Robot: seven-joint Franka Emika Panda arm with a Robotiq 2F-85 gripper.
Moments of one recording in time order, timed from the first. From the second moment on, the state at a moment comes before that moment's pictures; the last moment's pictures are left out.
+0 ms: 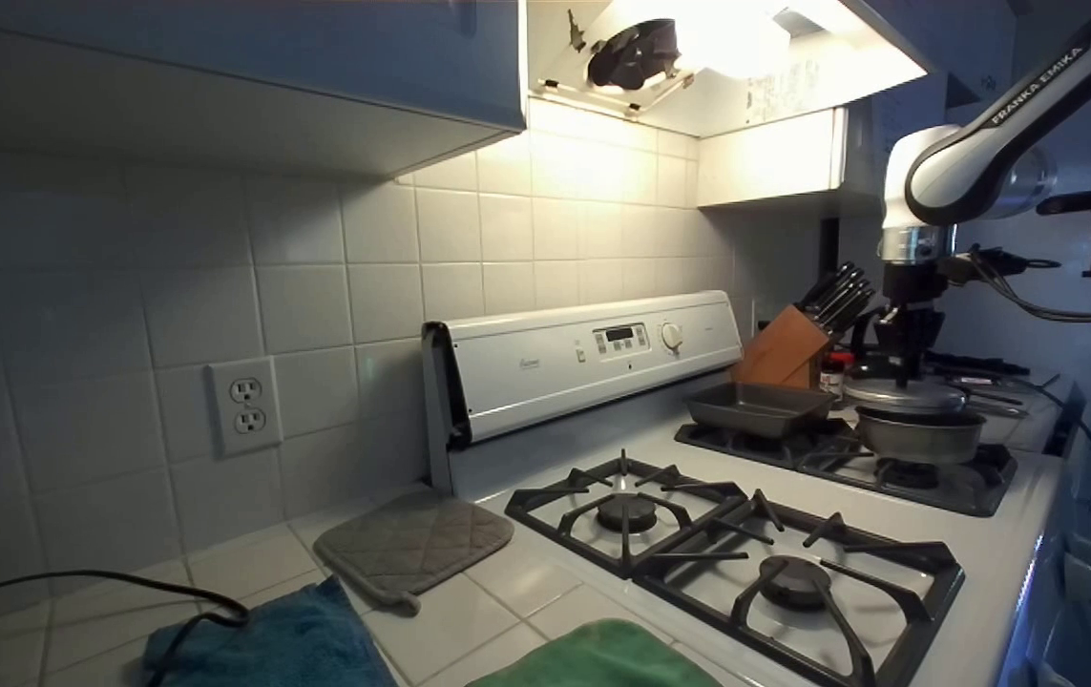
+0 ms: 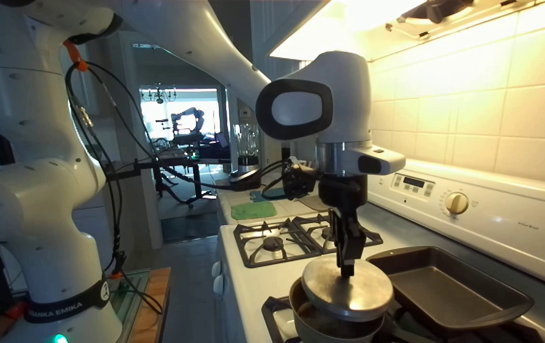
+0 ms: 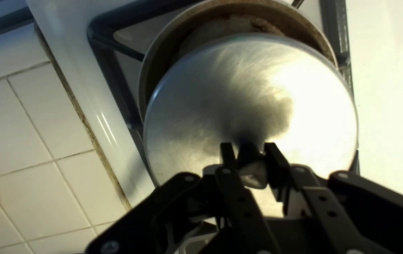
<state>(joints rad) -0.15 0.02 -0.16 -2.27 -0.08 2.34 0.01</state>
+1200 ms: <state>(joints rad) -0.16 -0.04 -0.17 -2.35 -0.08 2.41 -0.02</state>
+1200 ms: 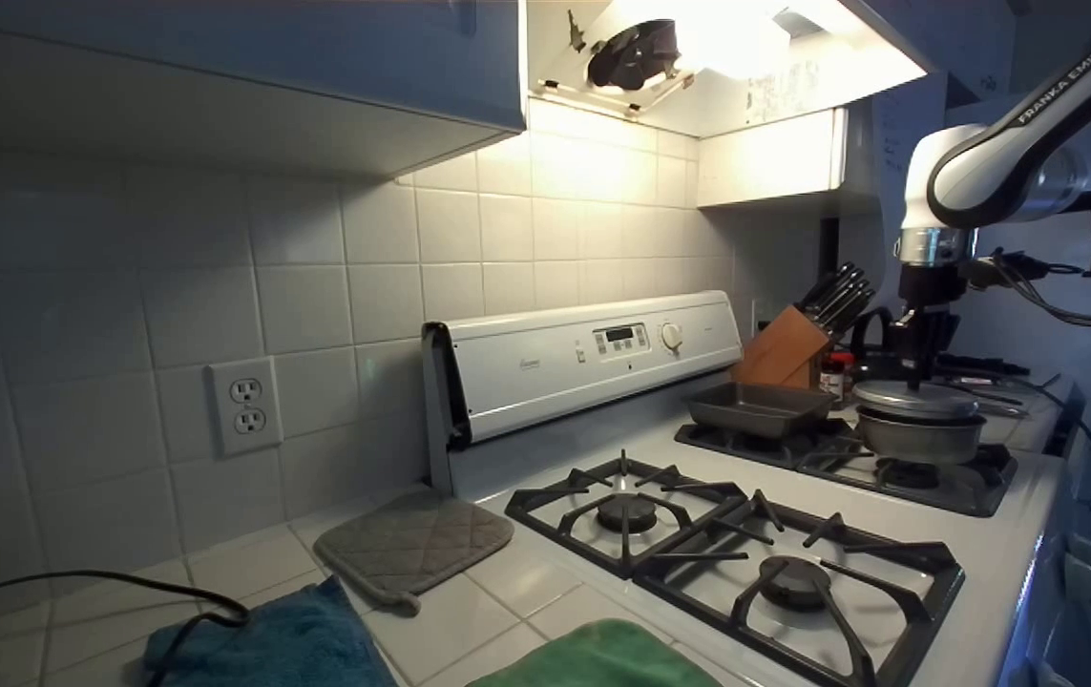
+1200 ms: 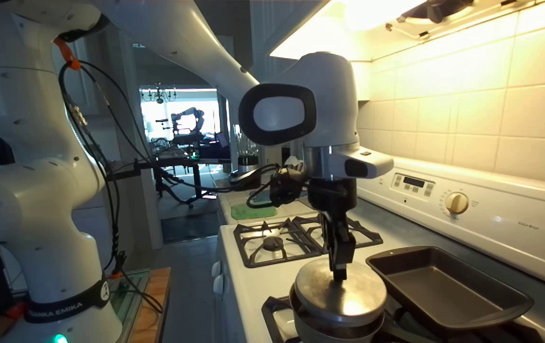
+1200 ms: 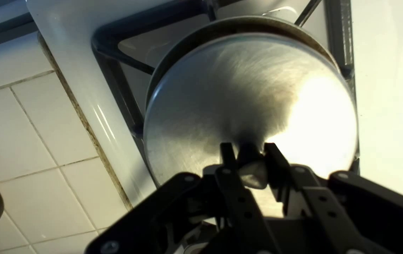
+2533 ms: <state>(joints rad) -0.17 -0.02 -0.17 -2.37 -0.08 2.41 -0.02</state>
